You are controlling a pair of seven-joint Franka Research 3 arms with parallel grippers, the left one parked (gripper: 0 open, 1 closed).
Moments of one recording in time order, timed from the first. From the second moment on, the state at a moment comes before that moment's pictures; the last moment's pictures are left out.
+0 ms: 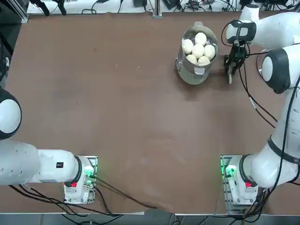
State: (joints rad) arm 0.27 0.59 -0.32 -1.85 0.15 2.06 -0.03
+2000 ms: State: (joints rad) arm 0.24 0.03 -0.25 -1.49 0.03 1.58 0.06
